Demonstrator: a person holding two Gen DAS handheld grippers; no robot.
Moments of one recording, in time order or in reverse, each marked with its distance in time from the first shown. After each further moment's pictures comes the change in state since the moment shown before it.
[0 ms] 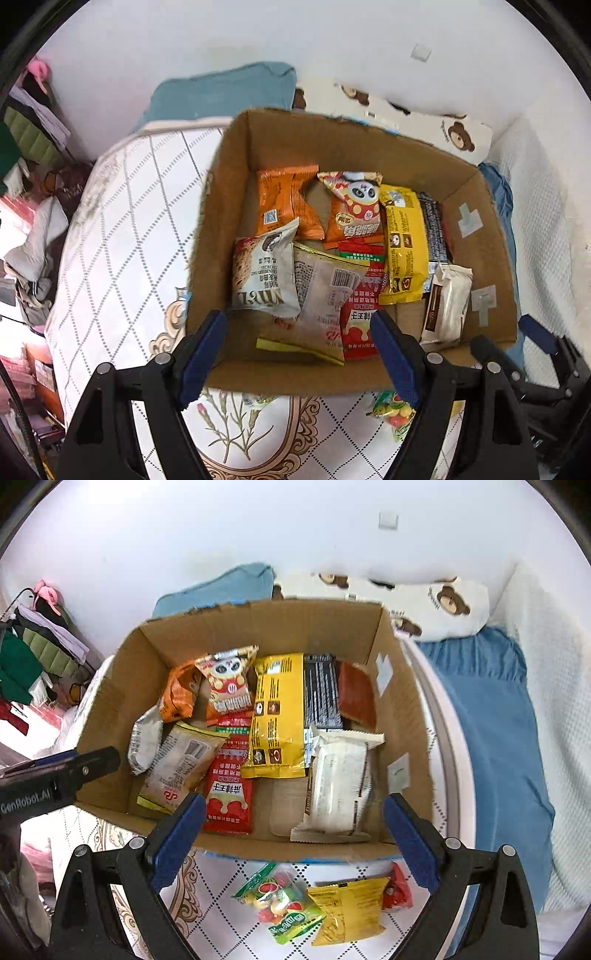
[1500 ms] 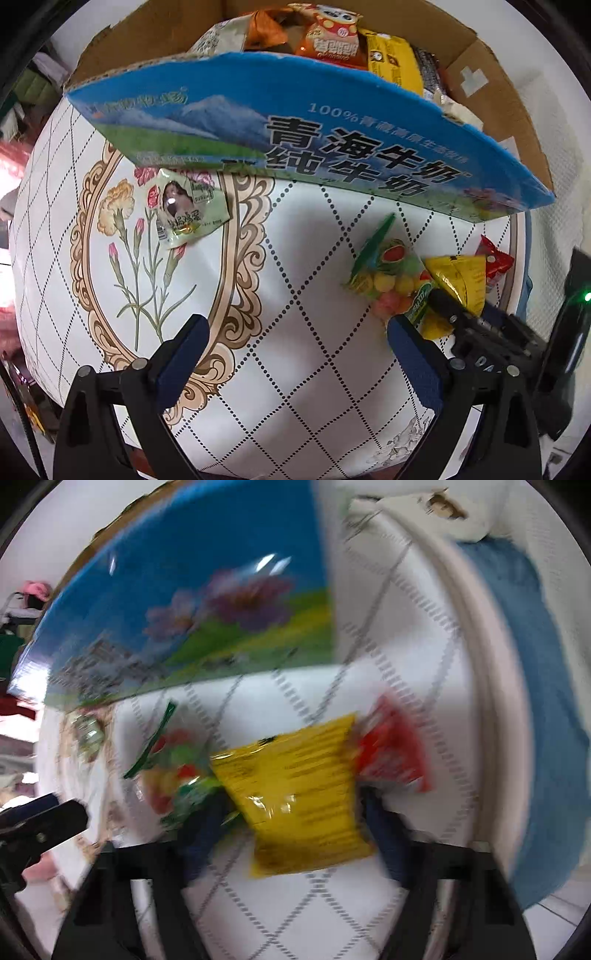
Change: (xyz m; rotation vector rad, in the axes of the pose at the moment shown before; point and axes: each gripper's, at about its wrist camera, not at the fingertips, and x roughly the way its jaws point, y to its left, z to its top) left arm 0.062 -0.056 -0.130 -0.079 0.276 0.004; right arm 0.080 -0.077 -0.143 0.092 0.278 0.138
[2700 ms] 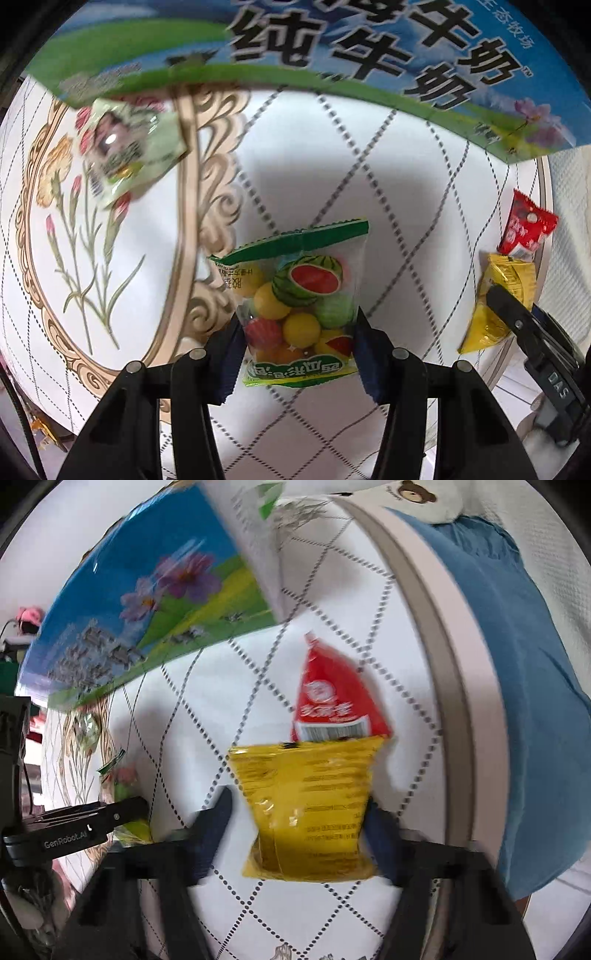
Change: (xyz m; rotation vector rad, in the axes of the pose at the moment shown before) left arm 0.063 -0.001 -0.022 0.079 0.122 -0.032; right arm -0.013 -0.036 -0.038 0.074 -0.022 0.017
